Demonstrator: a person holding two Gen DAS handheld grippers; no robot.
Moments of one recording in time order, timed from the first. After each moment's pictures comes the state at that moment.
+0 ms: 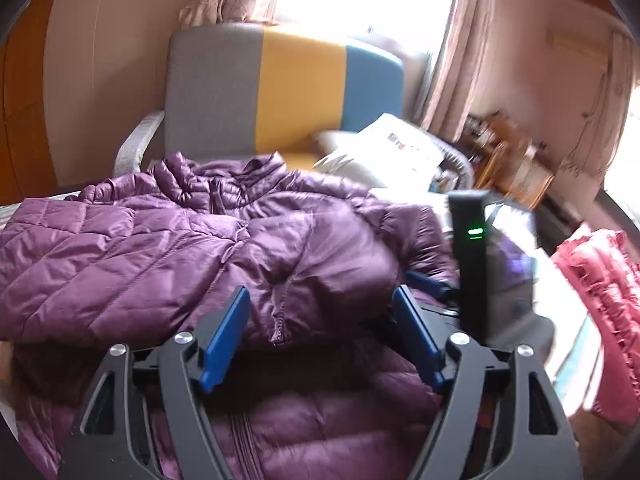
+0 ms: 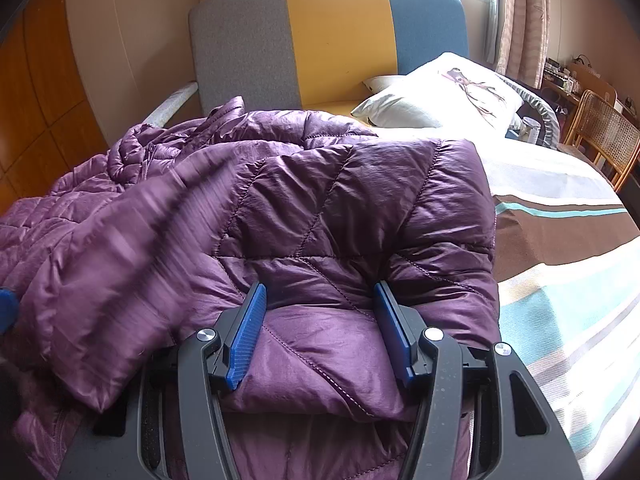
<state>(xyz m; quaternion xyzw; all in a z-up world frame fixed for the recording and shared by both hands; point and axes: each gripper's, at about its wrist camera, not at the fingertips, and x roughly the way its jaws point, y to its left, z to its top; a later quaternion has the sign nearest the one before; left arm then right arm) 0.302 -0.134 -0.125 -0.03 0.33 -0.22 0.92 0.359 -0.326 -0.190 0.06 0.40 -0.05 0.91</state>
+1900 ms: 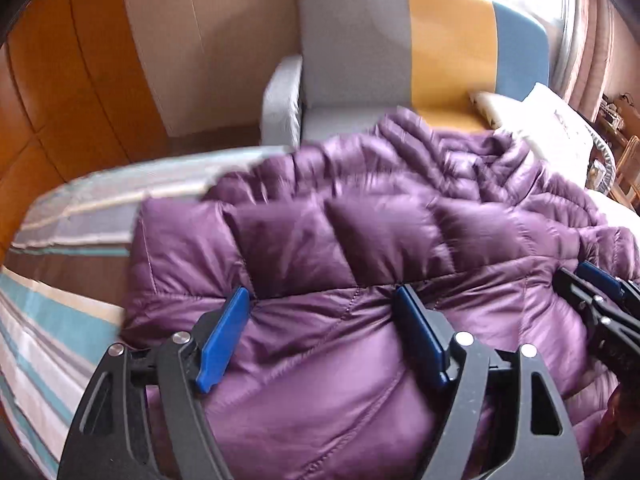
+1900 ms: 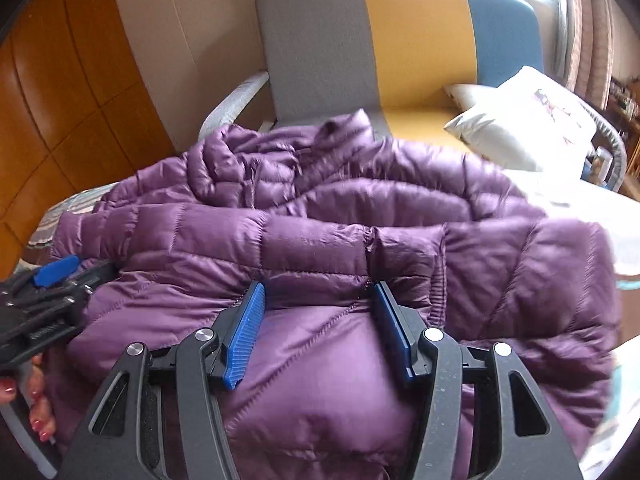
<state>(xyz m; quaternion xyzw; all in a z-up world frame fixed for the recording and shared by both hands) 0.428 -0.016 -0.165 0.02 0.44 0.01 0.90 0.423 -0.257 -0.176 0.06 0.41 0.06 0.91</state>
